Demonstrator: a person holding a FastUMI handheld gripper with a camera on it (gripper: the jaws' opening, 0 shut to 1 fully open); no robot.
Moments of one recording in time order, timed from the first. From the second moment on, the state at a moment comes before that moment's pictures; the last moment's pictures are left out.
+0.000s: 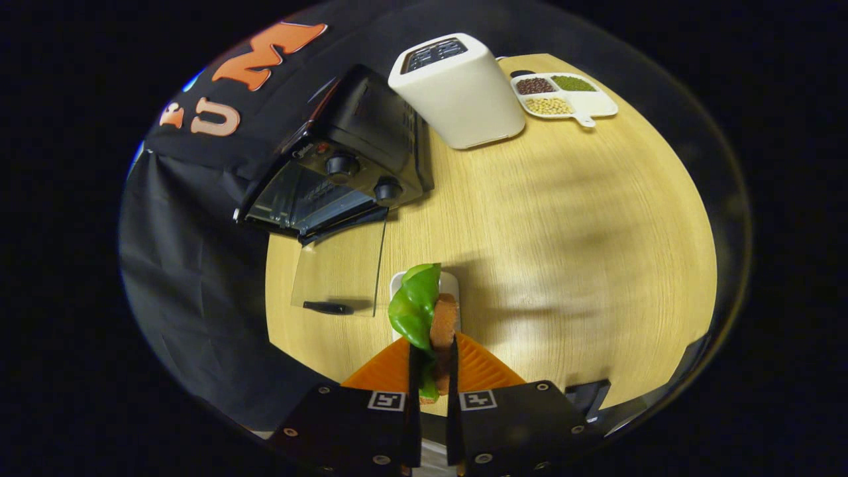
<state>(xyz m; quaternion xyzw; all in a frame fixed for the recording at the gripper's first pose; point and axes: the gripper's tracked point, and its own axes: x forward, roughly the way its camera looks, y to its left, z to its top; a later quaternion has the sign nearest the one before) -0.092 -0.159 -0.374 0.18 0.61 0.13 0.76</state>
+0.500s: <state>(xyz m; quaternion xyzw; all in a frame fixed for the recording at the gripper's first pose) -0.075 -0.132 -0.301 0.29 0.51 0.10 0.80</state>
